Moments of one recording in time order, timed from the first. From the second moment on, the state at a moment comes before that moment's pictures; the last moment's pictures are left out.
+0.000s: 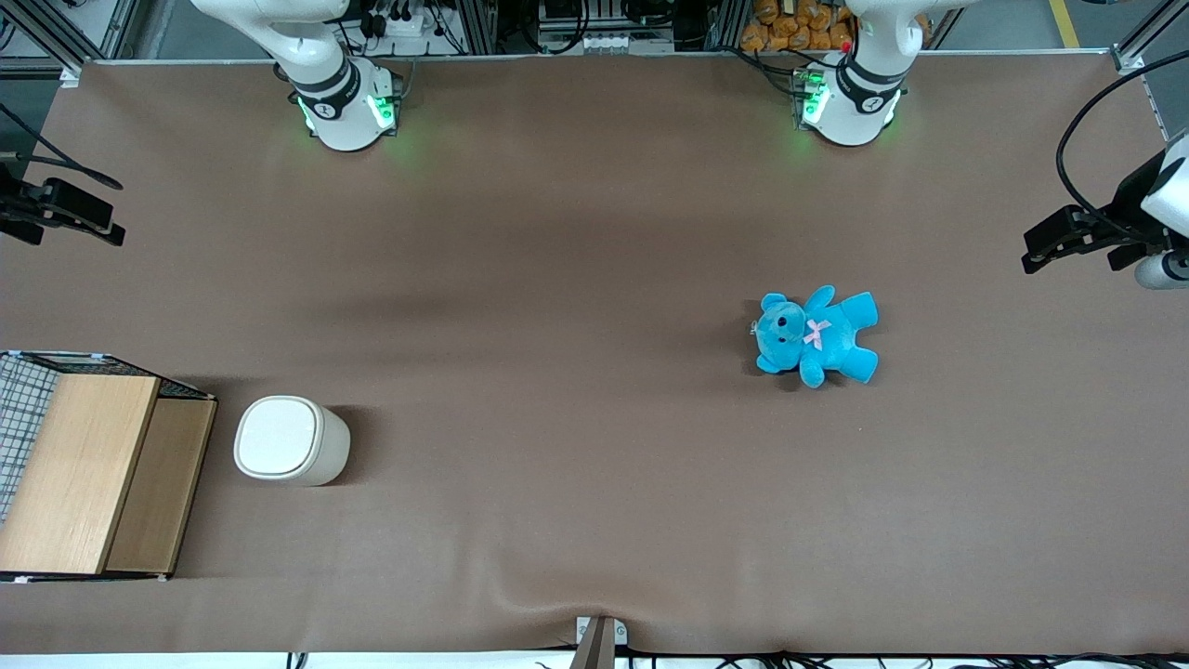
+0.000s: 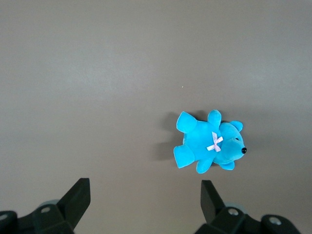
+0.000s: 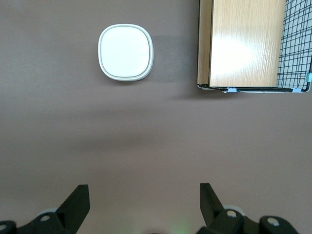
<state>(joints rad) -0.04 0.01 -0.05 -1.51 0.02 1.46 -0.04</state>
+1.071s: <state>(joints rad) -0.03 0.23 -0.04 -1.52 0.02 1.63 -0.04</state>
